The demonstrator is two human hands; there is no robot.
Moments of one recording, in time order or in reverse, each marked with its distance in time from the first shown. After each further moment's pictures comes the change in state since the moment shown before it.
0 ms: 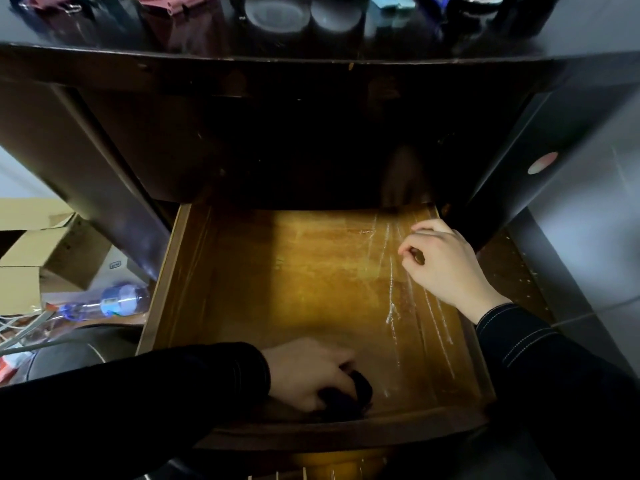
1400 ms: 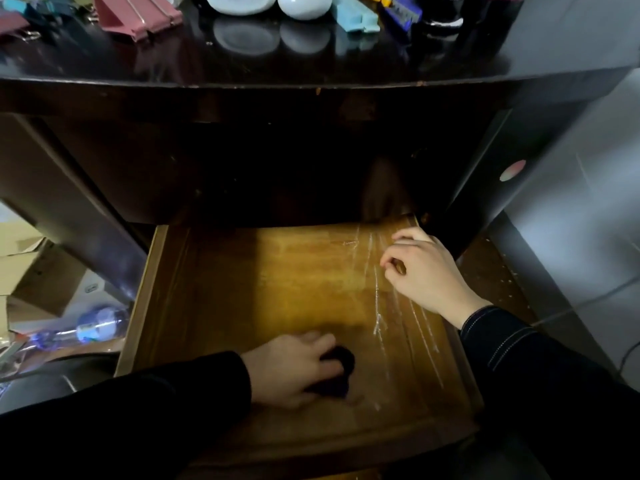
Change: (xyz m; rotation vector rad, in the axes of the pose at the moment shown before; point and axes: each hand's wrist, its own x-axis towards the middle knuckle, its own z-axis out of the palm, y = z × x) left_hand 0.001 -0.025 -0.003 0.229 0.112 -0.040; right_hand 0.003 0.002 -0.001 -0.011 -0.049 -0.006
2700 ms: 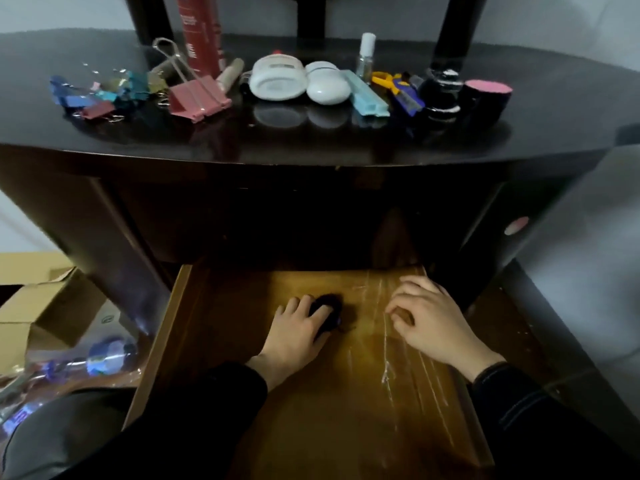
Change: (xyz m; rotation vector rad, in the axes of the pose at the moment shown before) left_hand 0.040 -0.064 -0.001 0.089 0.341 -0.748; right_hand 0.000 -0.001 -0.004 -0.043 -0.074 -0.055
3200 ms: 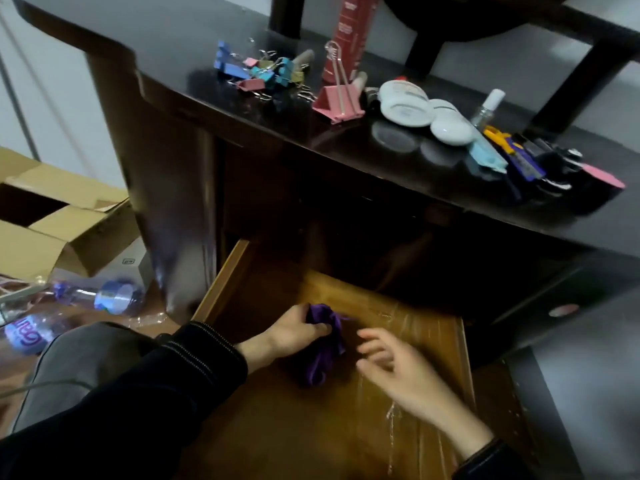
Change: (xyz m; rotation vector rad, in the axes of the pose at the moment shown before) left_hand -0.026 -0.031 -0.055 -1.312 -0.156 -0.538; right_hand 0.007 -0.081 0.004 0.441 -0.352 0.062
